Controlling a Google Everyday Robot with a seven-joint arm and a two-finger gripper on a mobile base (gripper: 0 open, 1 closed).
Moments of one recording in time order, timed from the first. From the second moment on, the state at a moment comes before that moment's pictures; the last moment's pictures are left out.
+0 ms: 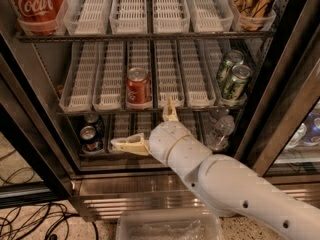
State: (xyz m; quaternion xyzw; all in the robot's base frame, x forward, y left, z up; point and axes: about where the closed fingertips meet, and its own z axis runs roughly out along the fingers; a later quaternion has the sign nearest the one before) arm 0.521 0.029 0.831 -0.32 0.67 0.12 0.66
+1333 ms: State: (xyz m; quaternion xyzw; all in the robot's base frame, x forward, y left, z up) arm 0.546 0.032 0.835 -0.28 0.66 0.04 0.69
